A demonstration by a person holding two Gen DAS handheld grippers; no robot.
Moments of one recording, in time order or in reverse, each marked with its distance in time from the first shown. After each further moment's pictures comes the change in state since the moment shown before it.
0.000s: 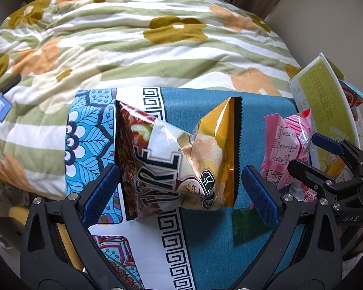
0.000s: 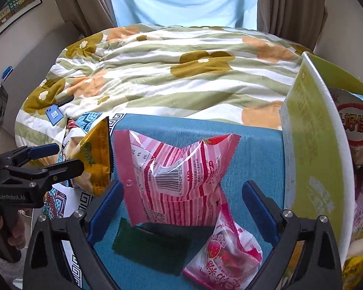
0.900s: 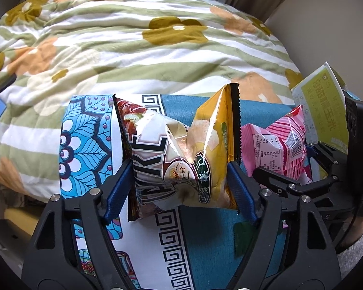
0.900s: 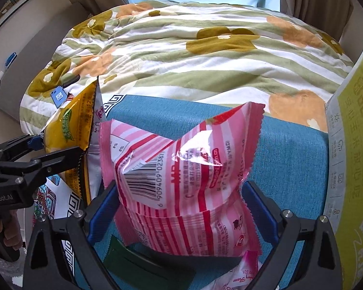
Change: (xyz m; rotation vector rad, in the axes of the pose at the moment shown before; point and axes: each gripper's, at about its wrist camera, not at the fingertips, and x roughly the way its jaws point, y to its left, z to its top) left arm 0.006 0.010 0.013 -0.016 -0.012 -0.041; right arm 0.063 0.002 0.017 -0.041 0.126 0.093
